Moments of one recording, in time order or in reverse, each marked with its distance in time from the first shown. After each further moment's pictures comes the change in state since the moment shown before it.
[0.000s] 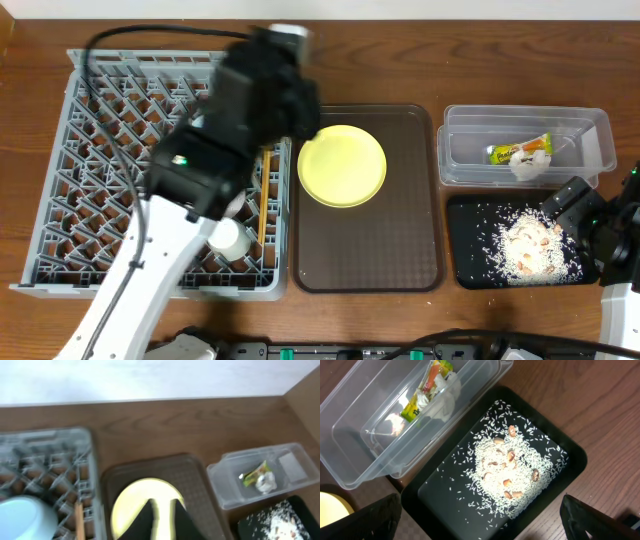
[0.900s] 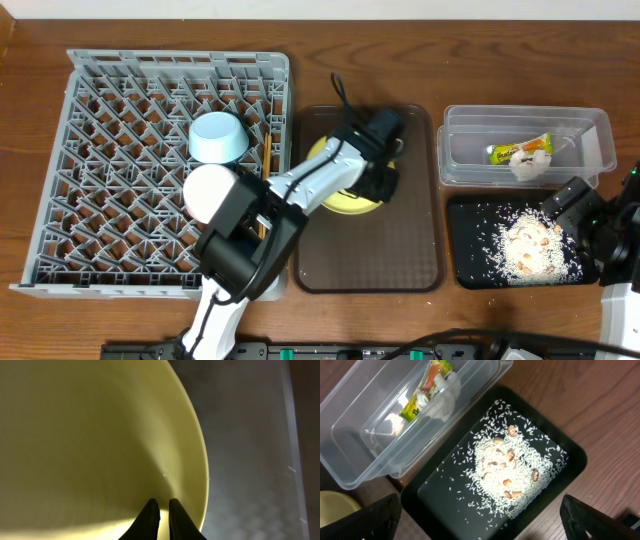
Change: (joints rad) left arm -0.269 0.764 -0.042 0.069 0.191 0.003; right arm 0.000 0.000 -0.001 -0.001 0.000 0.000
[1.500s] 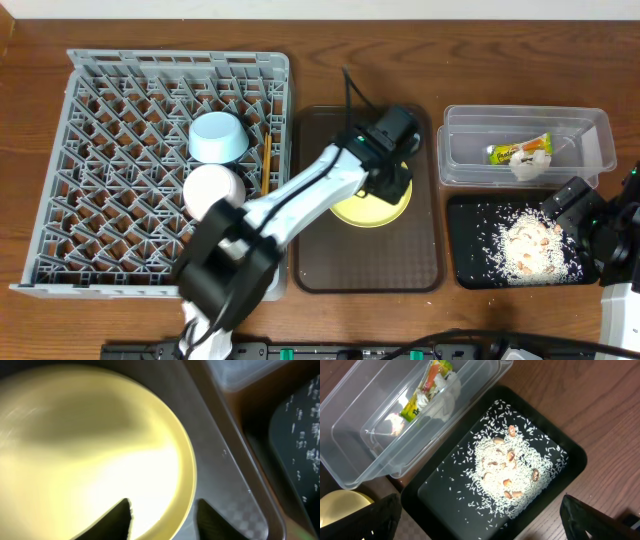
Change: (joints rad) left arm -0.046 -0.203 0.000 -0.043 -0.104 0.046; right arm 0.000 0.000 0.000 0.001 0.000 0.000
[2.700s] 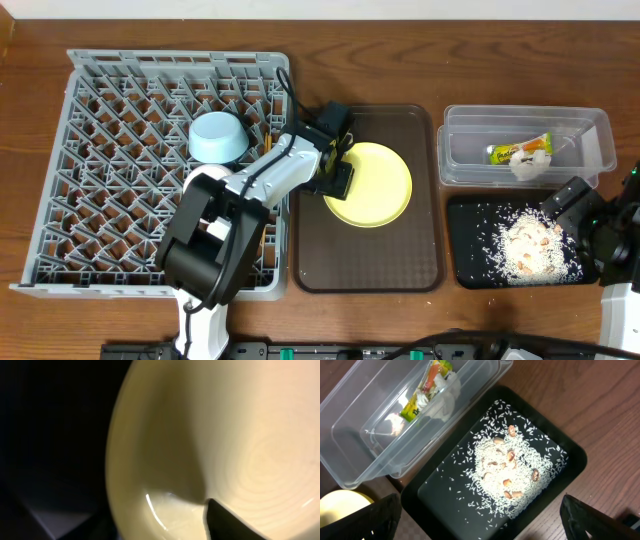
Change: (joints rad) left arm 0.222 0.079 -0.177 0.030 -0.001 0.022; right arm 0.000 0.000 0.000 0.000 0.000 0.000
